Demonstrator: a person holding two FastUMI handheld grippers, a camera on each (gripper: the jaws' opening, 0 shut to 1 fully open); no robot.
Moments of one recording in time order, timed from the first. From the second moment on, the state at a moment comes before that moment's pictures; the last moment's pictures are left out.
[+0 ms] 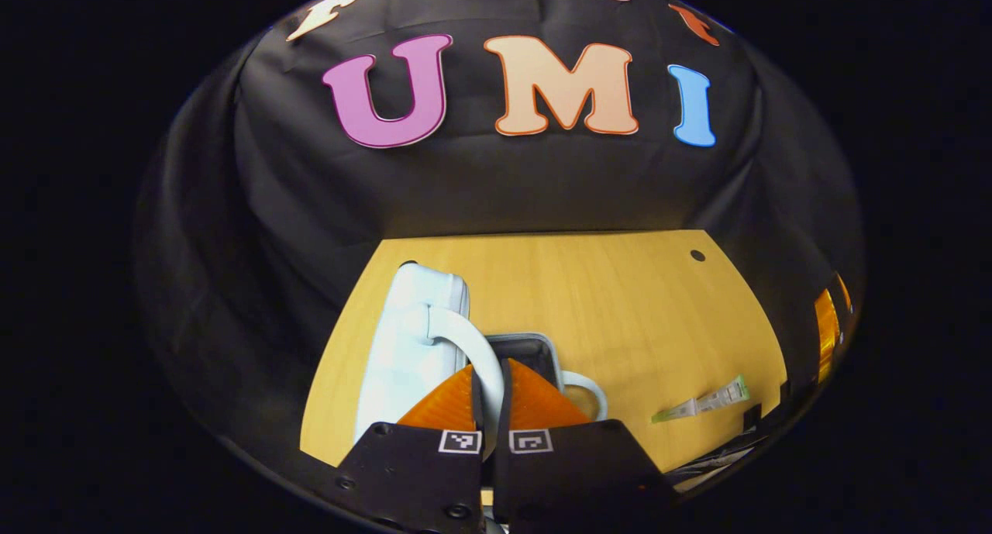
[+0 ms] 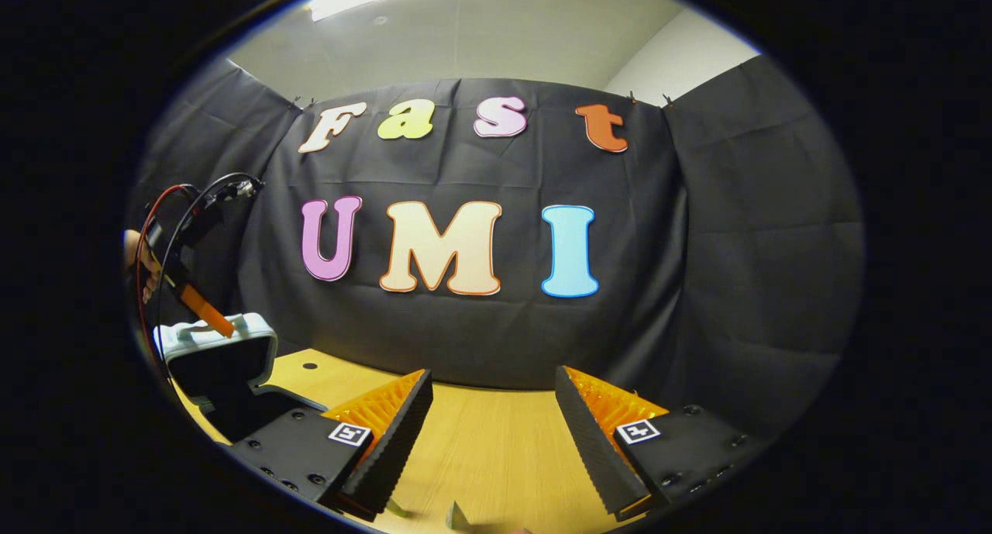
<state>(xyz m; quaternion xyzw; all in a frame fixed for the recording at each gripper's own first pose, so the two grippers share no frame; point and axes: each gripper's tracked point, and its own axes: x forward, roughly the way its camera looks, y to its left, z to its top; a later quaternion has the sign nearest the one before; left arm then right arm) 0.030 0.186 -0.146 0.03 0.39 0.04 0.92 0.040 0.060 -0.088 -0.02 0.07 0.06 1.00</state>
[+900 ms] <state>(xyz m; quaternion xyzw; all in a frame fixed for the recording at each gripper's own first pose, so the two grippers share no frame) 0.016 0.421 -0.129 0.06 0.34 0.16 0.93 0.046 0.141 -0.107 -0.02 0.07 0.03 1.00</state>
